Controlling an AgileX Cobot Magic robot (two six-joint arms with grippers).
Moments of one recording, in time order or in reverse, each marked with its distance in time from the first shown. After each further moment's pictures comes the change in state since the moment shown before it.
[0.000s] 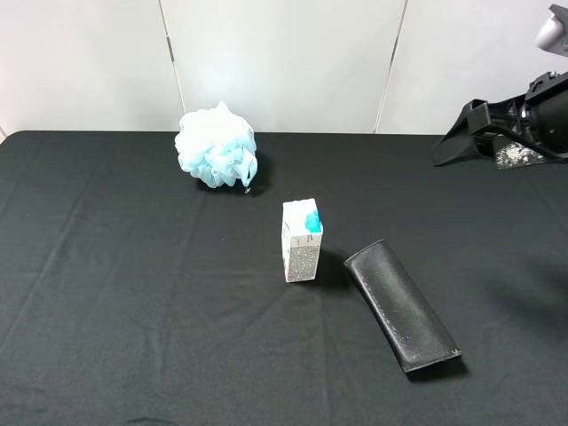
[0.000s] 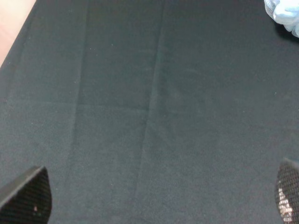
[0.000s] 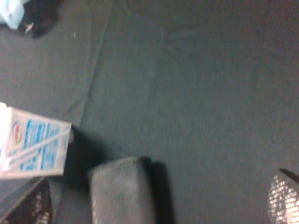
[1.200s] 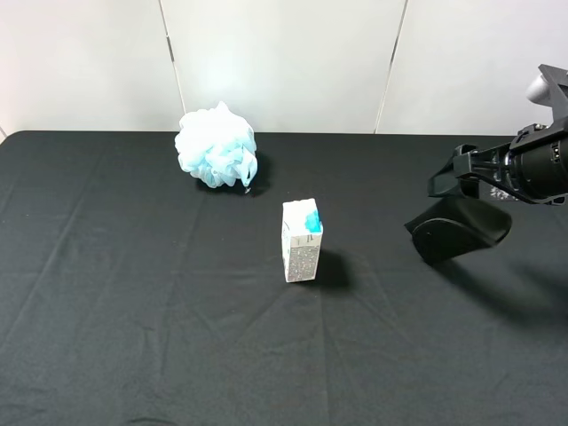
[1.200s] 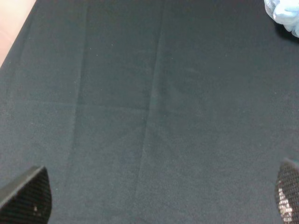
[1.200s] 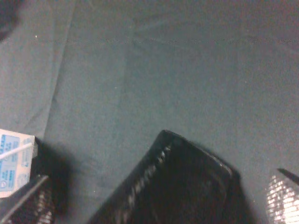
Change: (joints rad) left arm 0.000 0.000 0.000 0.000 0.000 0.000; right arm 0.000 -0.001 0.232 0.119 -0.314 -0.091
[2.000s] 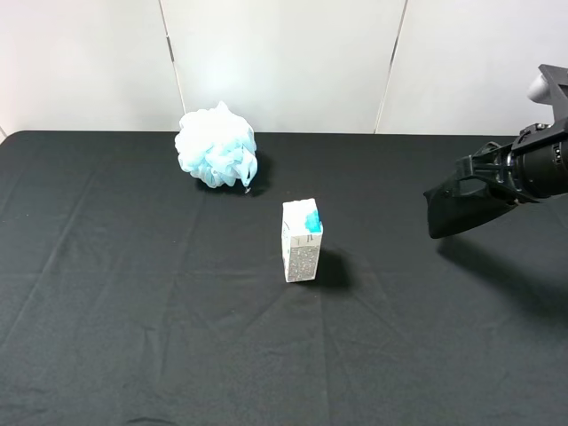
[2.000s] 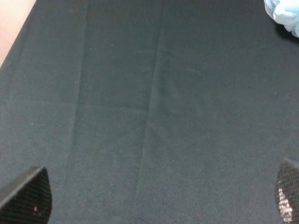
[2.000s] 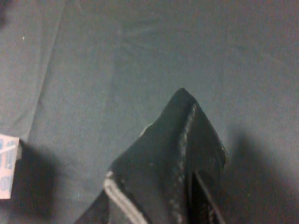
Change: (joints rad) left arm 0.000 0.000 0.000 0.000 0.000 0.001; right arm 0.000 0.000 0.001 -0.044 -0.020 0.004
